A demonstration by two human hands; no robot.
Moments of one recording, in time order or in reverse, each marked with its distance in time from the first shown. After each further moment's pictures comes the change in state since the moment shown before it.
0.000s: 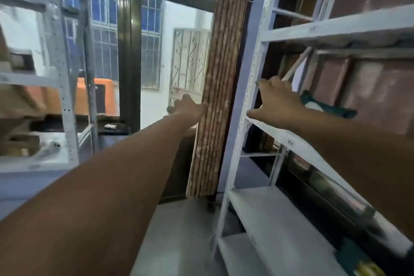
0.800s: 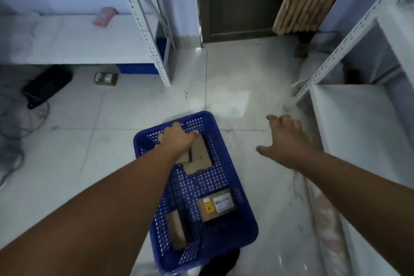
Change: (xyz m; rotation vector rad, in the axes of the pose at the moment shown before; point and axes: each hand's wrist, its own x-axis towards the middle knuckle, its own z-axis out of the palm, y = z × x) left_hand -0.194 -0.661 0.299 0.267 -0.442 -0.834; right_hand -0.286 -0.154 0.637 0.159 -0.954 -0.083
